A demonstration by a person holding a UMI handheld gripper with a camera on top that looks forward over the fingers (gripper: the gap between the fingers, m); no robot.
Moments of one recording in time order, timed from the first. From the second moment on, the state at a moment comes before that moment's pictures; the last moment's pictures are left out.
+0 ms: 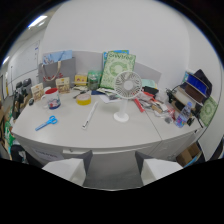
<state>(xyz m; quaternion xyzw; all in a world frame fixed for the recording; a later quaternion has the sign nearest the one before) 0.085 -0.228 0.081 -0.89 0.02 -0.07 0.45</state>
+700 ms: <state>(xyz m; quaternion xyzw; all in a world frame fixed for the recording) 0.070 -0.185 0.060 -0.89 0.01 -0.06 0.45</state>
